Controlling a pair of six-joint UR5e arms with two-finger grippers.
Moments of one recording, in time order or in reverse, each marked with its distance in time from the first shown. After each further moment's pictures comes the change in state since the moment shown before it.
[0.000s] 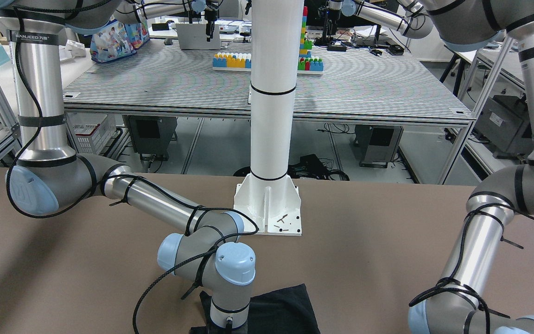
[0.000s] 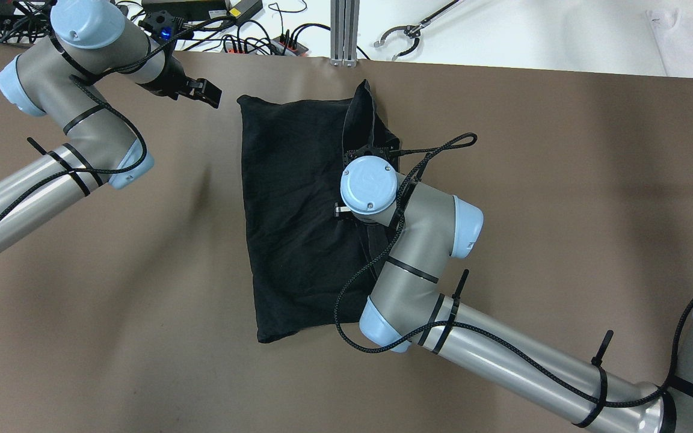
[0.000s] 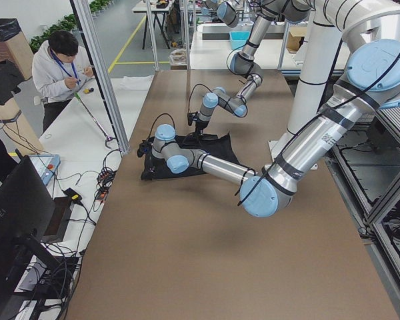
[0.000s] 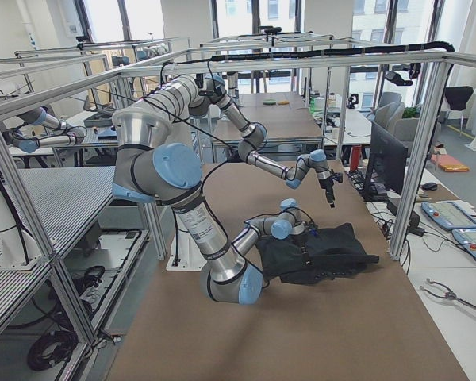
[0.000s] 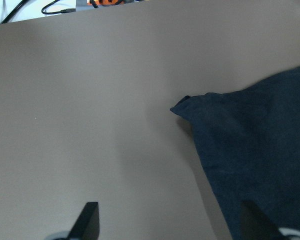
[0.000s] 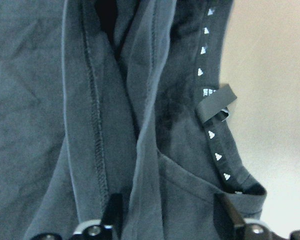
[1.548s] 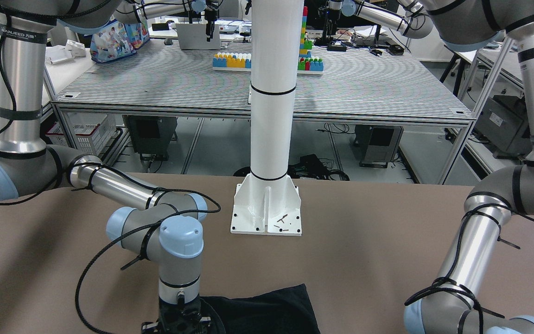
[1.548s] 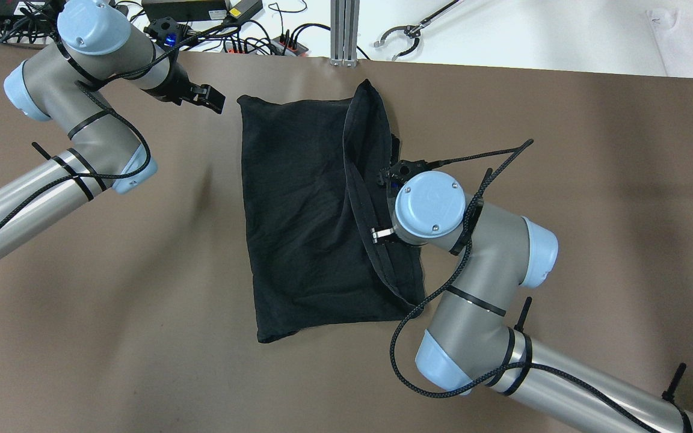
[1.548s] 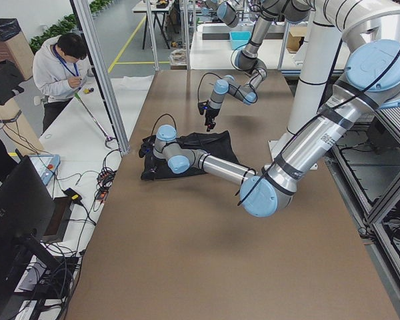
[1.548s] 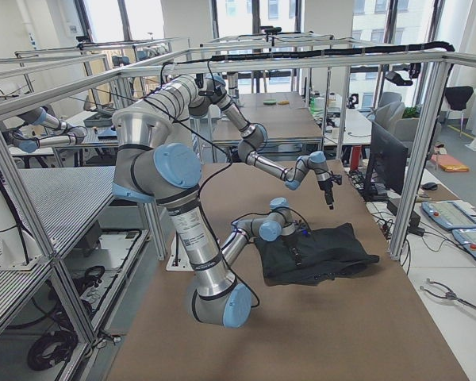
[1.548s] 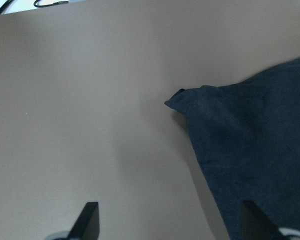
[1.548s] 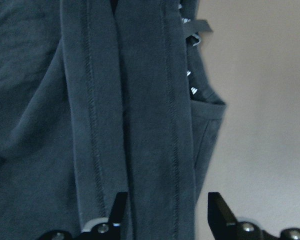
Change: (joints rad) left arm 0.012 0.000 0.002 0.000 0.000 0.000; right arm -0.029 -0.194 0.327 -0.096 0.047 -0.056
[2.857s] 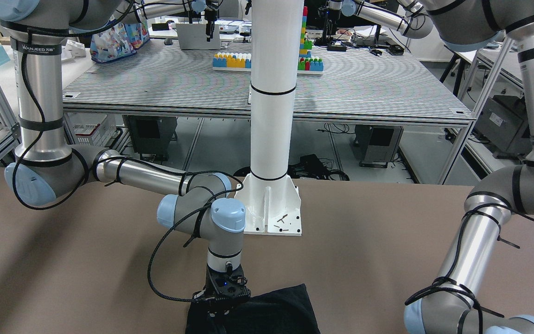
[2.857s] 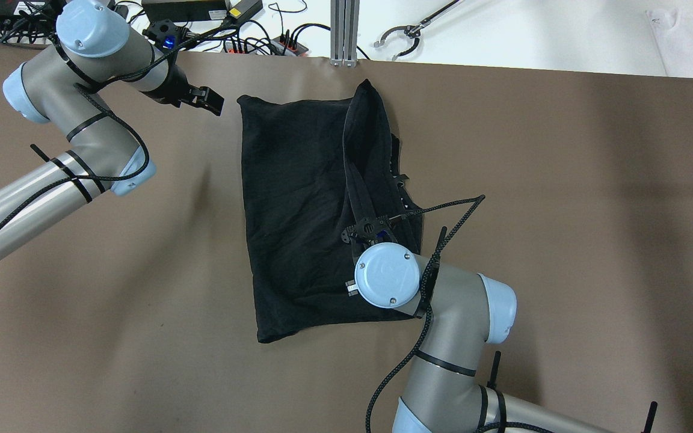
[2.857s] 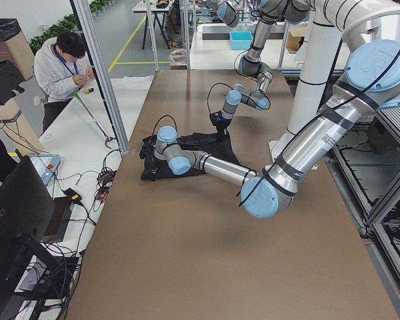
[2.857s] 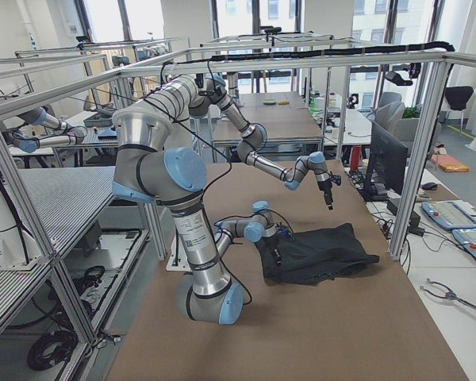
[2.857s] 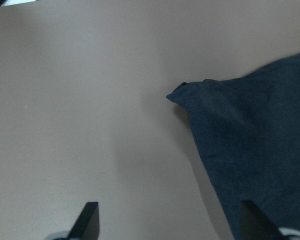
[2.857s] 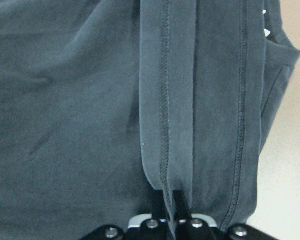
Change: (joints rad) left arm 0.004 0.009 -0.003 -0.003 -0.001 -0.005; right arm -0.131 -0.001 -0.006 -0.008 -0.097 -0.005
